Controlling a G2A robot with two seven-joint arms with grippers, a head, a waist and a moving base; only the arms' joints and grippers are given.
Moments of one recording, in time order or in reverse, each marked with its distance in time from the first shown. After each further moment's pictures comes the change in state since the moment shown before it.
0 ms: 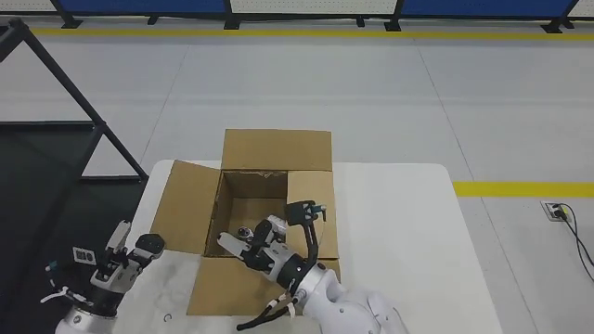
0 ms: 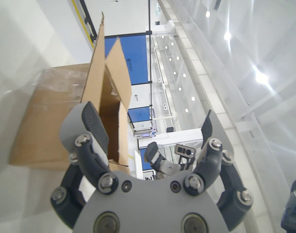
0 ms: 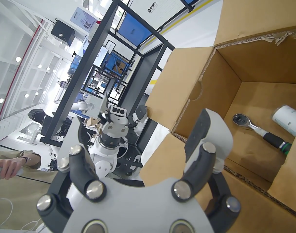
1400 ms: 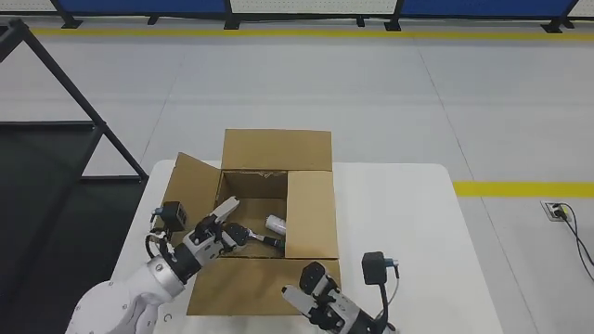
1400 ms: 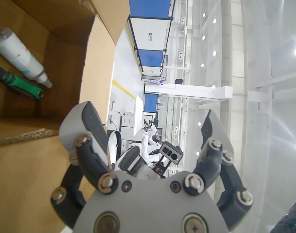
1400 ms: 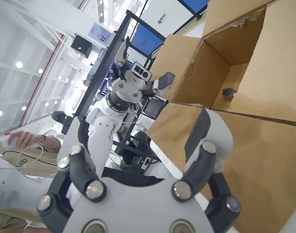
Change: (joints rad) left arm -0.334 0.023 0.348 -0.058 0.142 0.520 -0.109; right arm -0.419 0.095 0.230 -0.300 0.134 -0.261 0.063
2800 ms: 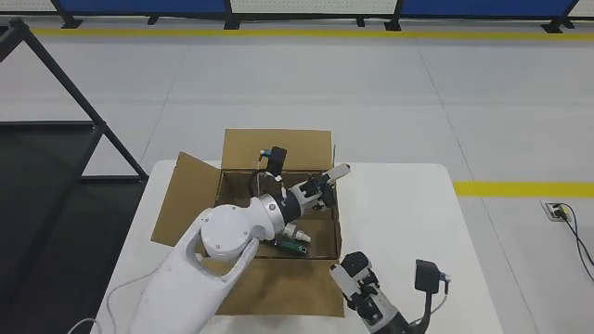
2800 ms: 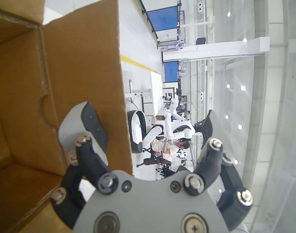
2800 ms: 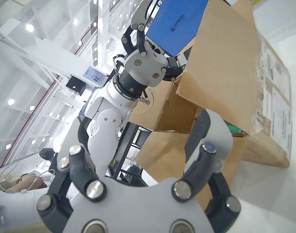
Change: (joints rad) left arm -0.598 -0.139 0.571 0.405 0.058 -0.048 0.109; right arm -0.103 0.055 0.054 -0.041 -0.022 0.005 -0.332
